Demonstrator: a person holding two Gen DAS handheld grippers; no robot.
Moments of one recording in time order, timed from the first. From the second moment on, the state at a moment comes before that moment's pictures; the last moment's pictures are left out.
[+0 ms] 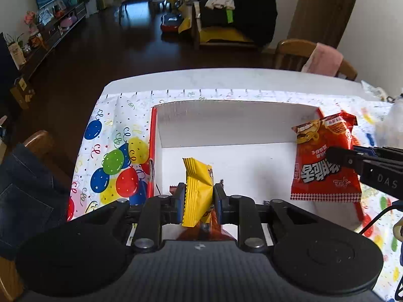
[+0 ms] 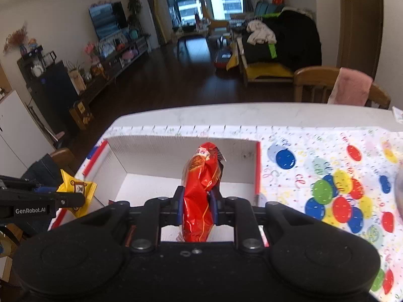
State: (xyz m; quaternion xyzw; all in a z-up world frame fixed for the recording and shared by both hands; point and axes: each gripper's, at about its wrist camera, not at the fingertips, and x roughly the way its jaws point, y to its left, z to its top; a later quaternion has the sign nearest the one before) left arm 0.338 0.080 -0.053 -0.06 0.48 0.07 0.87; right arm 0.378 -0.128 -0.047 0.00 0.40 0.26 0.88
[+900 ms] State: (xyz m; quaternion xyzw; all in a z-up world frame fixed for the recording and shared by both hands) left arm 0.378 0.077 -0.104 -0.03 0.55 0.08 0.83; right arm 0.406 -0.090 -0.098 -0.02 0.48 0.26 0.84
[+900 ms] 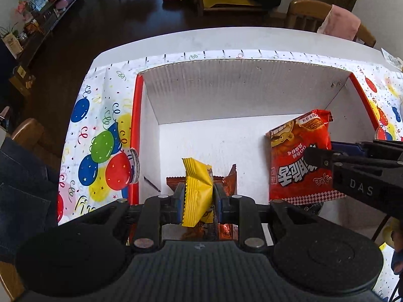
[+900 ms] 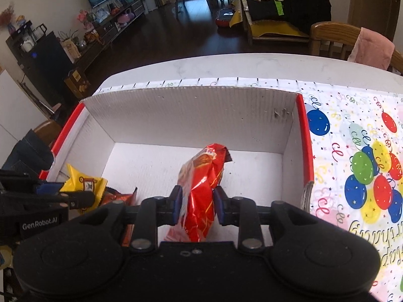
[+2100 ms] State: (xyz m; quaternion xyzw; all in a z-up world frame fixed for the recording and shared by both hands) left arm 0.262 0.070 -0.017 -0.07 0.44 0.03 0.89; right arm 0.285 -0.138 -0.008 0.00 0.38 0.30 0.87
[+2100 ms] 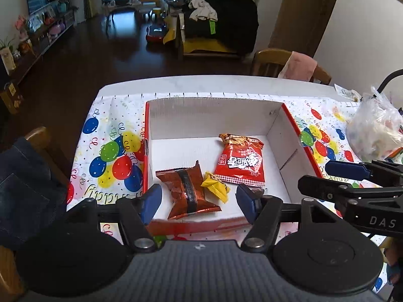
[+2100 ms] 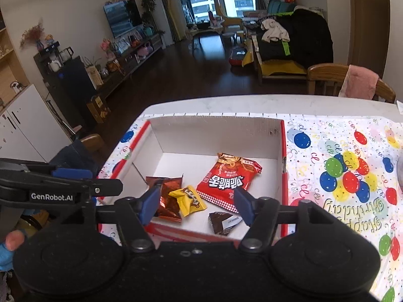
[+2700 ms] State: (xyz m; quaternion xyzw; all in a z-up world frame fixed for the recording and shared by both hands) left arm 0.187 0.071 0.001 -0.06 0.39 0.01 0.92; right arm 0.205 -0.156 0.009 -0.01 0.33 0.30 0.89
